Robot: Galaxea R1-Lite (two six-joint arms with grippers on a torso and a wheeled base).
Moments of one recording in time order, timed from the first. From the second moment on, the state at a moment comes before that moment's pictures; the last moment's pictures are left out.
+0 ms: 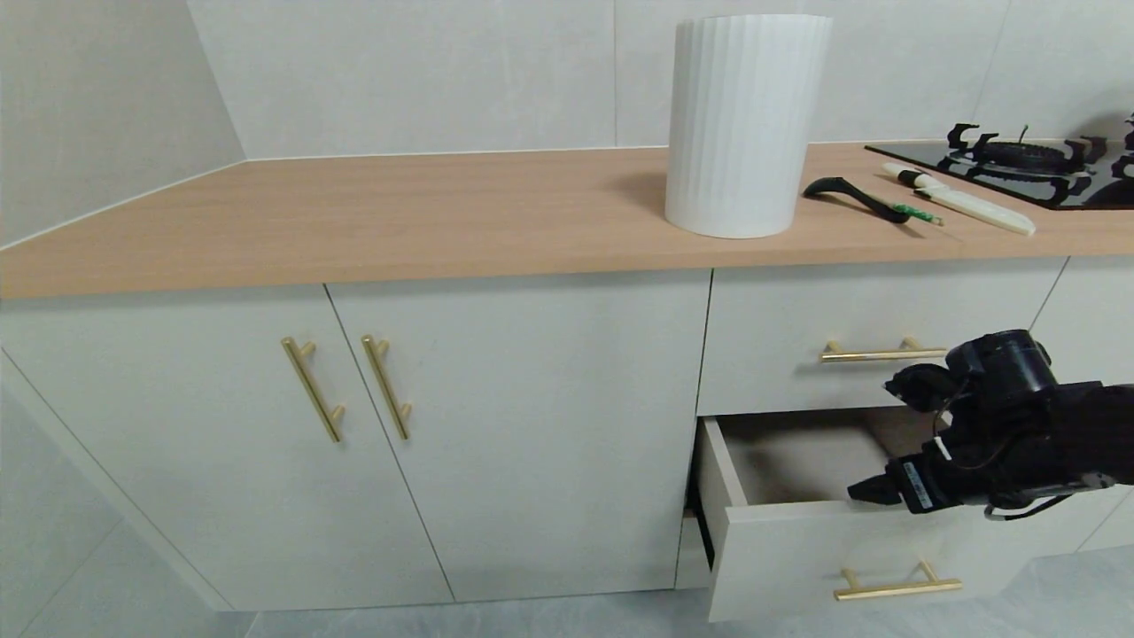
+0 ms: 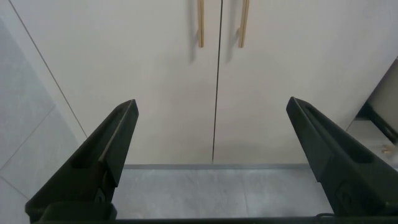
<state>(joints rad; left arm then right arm) 0.00 0.00 0.00 0.00 0.04 -0.01 0.11 1.81 -0.83 0.00 0.04 -0.11</state>
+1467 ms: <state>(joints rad) 0.00 0.00 0.00 0.00 0.04 -0.01 0.18 1.60 -0.69 0.38 -0.01 -0.17</state>
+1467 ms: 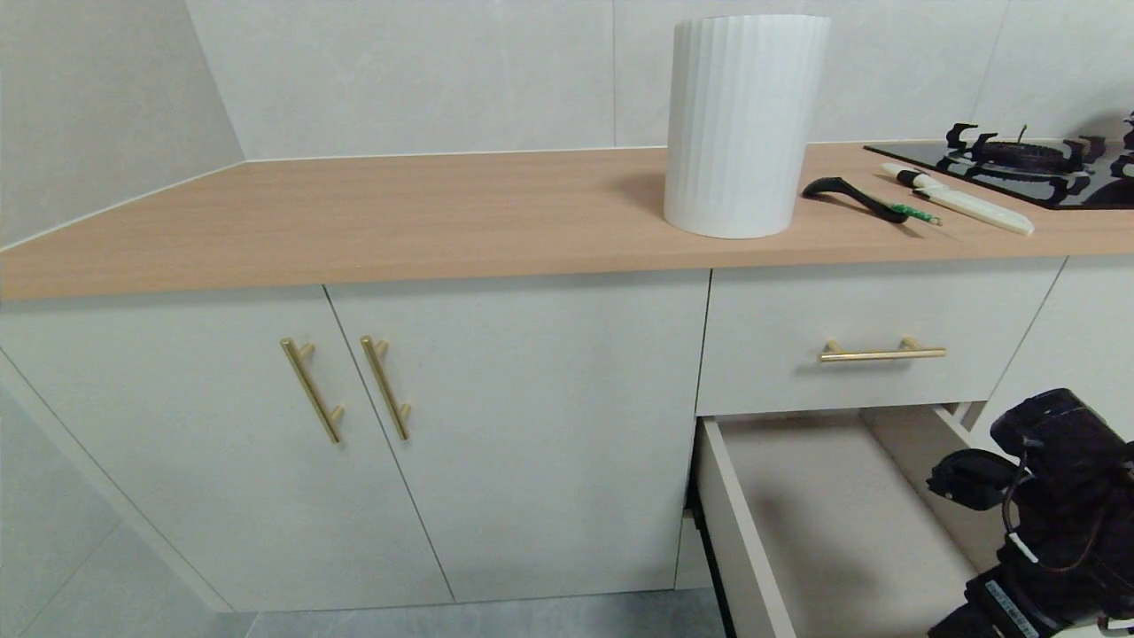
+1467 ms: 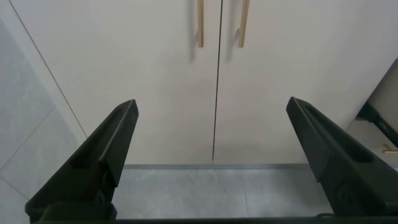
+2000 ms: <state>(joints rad) 0.00 0.00 0.00 0.00 0.04 -0.01 0.22 1.49 -0.77 0.52 -0.03 -0.18</state>
